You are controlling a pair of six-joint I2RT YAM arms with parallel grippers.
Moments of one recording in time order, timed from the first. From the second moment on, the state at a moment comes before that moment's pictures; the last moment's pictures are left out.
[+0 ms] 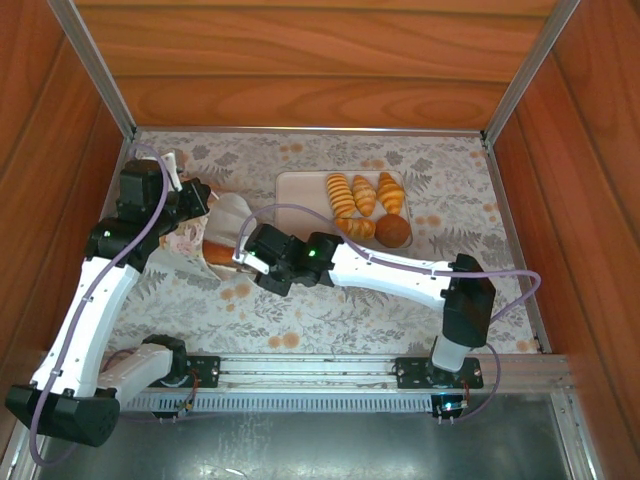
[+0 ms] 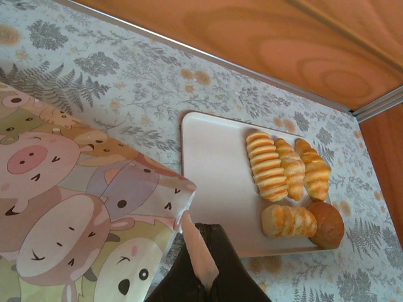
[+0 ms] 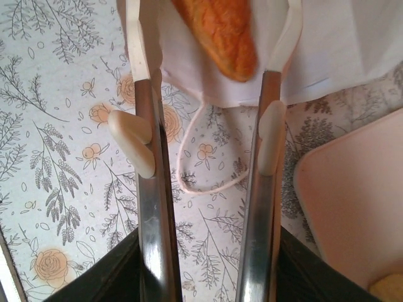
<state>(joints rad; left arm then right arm) -0.22 0.99 1.13 -0.68 0.18 -0.52 1.23 1.73 1.46 -0.74 0.16 -0.15</state>
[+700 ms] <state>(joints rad) -0.22 0.99 1.13 -0.68 0.18 -0.52 1.08 1.85 1.55 -0.86 -0.05 -0.18</state>
